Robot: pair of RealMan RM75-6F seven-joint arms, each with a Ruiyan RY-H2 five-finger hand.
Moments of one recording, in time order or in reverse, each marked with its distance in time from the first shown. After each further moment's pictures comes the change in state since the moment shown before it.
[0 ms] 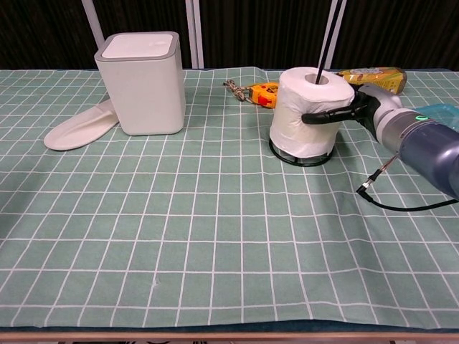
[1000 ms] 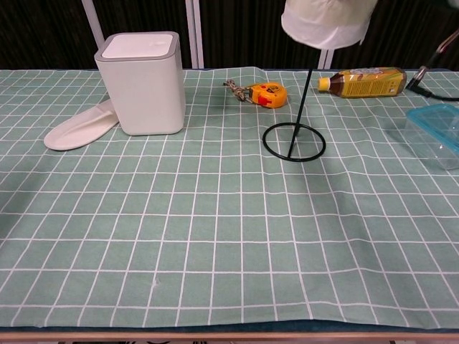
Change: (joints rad) left arm 0.009 0.004 -0.001 -0.004 0.004 0.016 -0.008; right arm -0.051 0.442 0.160 -0.585 0.064 0.092 -0.229
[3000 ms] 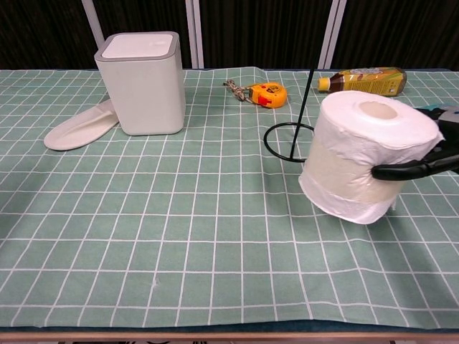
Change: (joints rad) left arm -0.004 -0.006 0.000 0.003 0.006 -0.004 0.010; right arm -0.373 -0.035 -0.373 -0.017 -0.543 -0.082 0.382
